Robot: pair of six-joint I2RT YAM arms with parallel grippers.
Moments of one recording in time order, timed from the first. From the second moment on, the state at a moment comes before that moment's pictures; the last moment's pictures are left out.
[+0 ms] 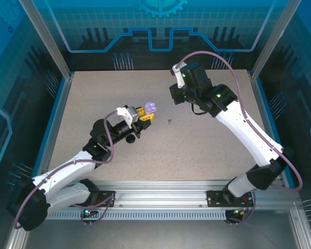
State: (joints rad) left arm -0.59 1.02 0.57 0.63 0.32 0.00; right arm 0.66 1.49 1.75 -0.87 0.16 0.13
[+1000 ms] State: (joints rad) left arm -0.61 1.15 0.63 0.73 0.30 0.05; right arm 0.83 1.28 1.50 -0.56 0.00 0.01
